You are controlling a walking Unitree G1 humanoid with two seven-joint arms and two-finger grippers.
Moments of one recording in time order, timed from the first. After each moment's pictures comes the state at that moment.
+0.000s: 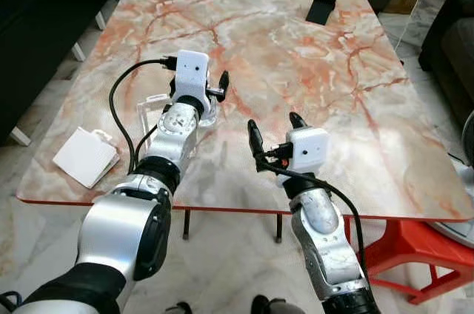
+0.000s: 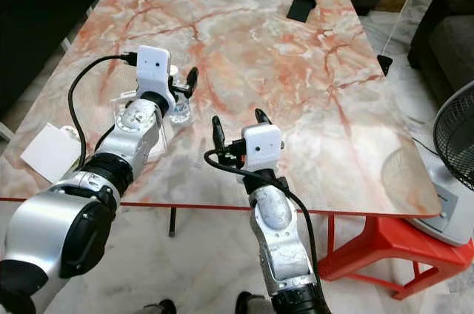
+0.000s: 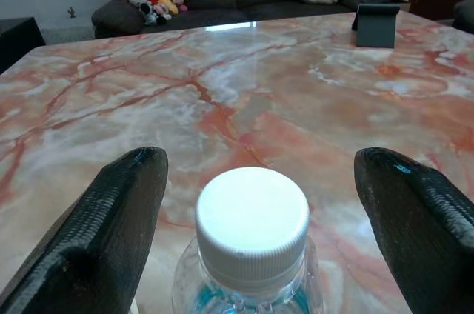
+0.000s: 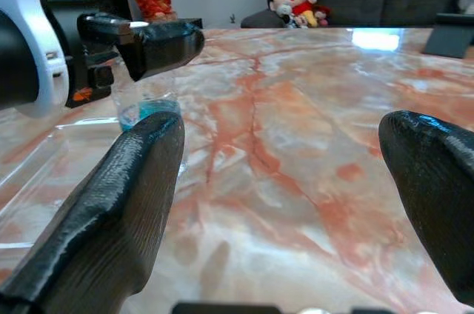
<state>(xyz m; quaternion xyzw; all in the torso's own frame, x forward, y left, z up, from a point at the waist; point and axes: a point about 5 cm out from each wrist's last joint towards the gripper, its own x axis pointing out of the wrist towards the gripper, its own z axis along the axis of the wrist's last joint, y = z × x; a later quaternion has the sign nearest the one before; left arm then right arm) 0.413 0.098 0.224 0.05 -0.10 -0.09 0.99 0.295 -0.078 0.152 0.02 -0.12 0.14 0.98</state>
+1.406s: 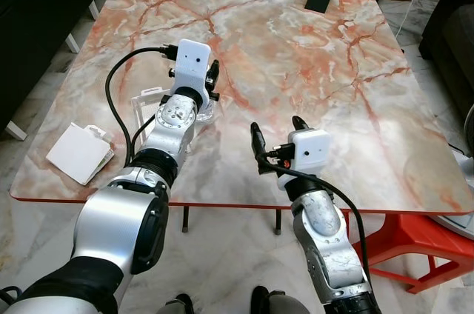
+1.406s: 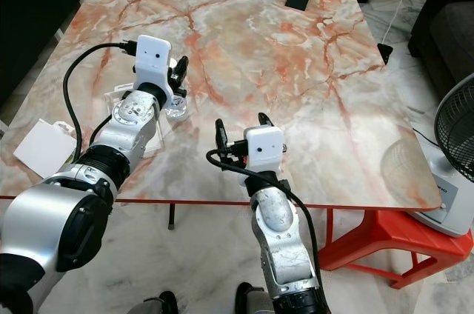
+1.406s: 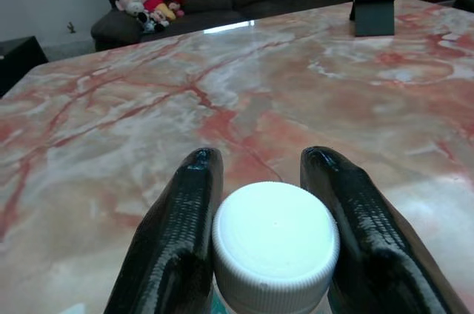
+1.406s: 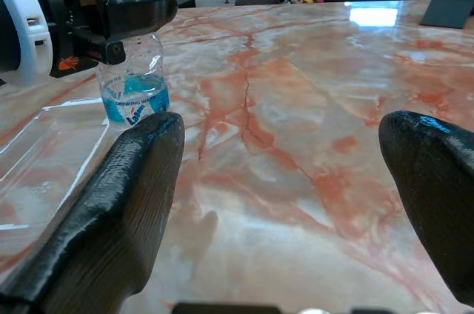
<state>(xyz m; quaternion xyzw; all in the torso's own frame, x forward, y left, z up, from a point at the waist) 0.415 0.100 0.235 0.09 -0.12 -0.10 0.98 0.298 -0.076 0.150 0.02 -0.10 0.13 0.99</state>
